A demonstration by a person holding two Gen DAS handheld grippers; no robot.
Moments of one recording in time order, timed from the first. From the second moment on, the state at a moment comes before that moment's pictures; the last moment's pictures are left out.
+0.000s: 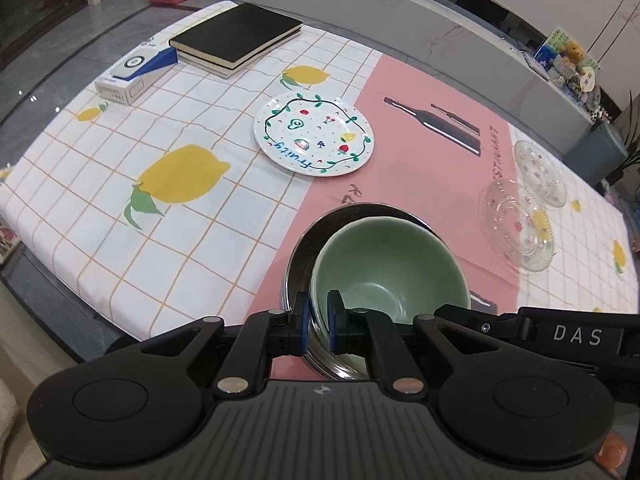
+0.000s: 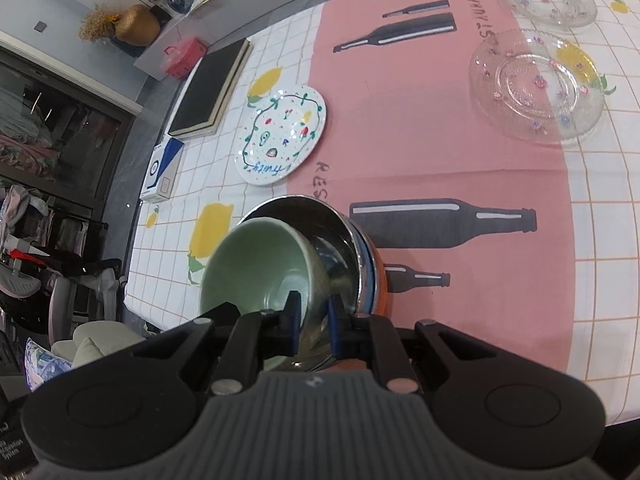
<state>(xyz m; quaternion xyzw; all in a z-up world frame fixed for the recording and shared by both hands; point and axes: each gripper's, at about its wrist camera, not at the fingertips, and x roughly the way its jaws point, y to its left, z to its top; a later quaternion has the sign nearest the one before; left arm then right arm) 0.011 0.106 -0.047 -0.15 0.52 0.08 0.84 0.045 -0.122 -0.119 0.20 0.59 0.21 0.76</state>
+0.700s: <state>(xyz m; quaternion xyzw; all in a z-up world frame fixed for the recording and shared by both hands) 0.023 0.095 -0.058 -0.11 0.53 0.11 0.83 0.054 -0.107 -0.124 0.16 0.60 0.20 0.76</state>
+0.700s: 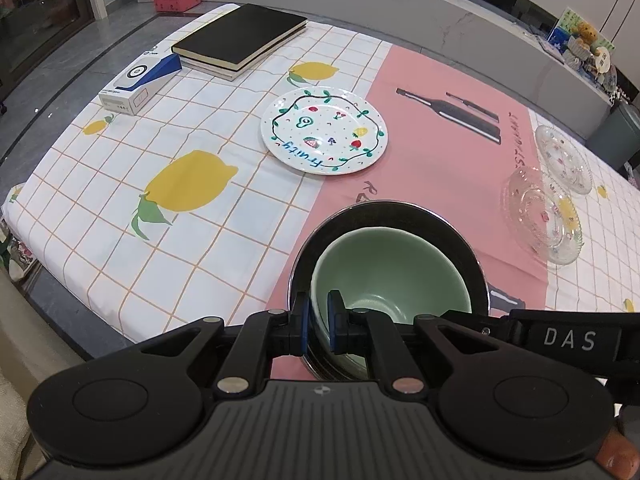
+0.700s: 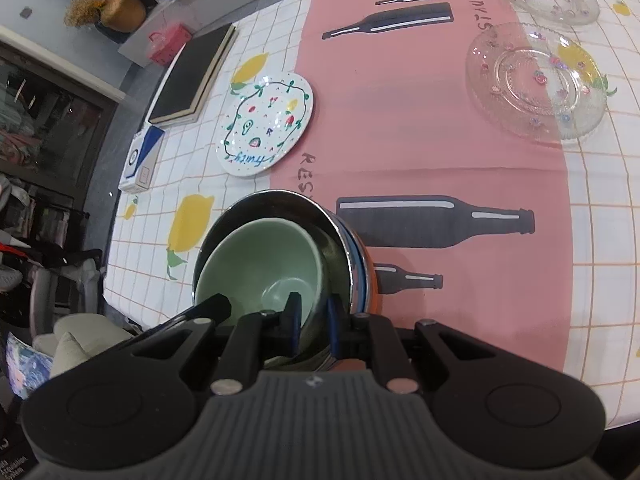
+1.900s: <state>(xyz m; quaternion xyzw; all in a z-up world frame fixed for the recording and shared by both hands) 0.035 0.116 -0.017 -0.09 0.49 0.08 0.86 0.055 -0.109 -0.082 0.12 0.55 0.22 0.80</state>
